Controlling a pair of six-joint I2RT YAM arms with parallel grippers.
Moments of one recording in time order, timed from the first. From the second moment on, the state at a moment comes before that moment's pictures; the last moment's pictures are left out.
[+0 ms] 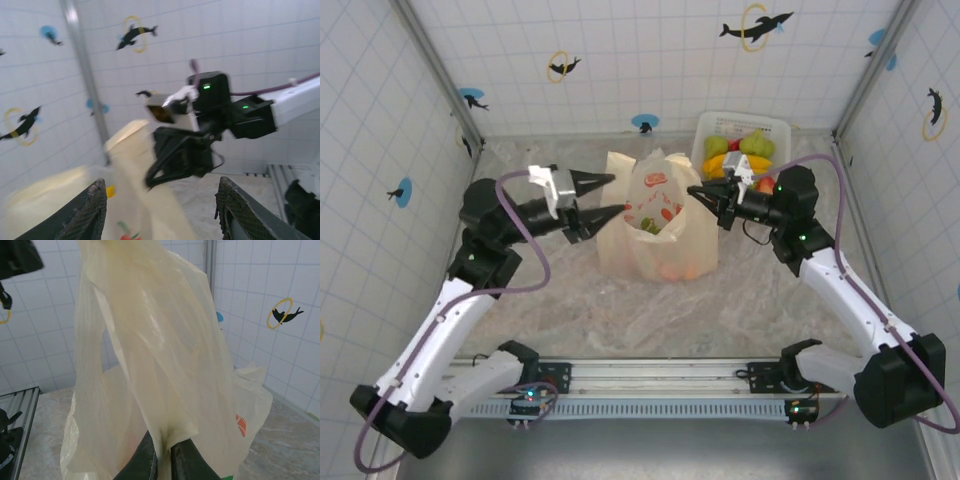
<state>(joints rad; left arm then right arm) -0.53 0.96 1.08 0.00 0.84 0.09 0.37 1.13 0.88 0.20 -0.83 -0.01</state>
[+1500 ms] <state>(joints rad) -0.68 1.48 1.47 -0.05 0.77 0.25 0.37 1.11 0.88 0.17 -0.84 -0.04</state>
